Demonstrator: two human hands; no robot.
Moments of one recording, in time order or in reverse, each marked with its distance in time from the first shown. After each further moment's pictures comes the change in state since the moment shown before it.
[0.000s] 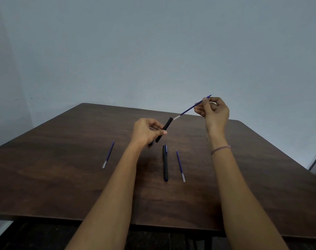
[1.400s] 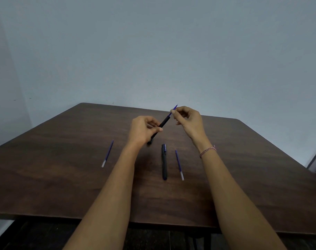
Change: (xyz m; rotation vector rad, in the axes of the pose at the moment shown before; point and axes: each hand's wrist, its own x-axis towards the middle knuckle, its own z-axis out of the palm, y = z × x) left_hand 0.001 0.000 -0.002 0.150 0.065 0.078; right_hand -0.020 0.027 0.022 -0.297 -0.430 -0.030
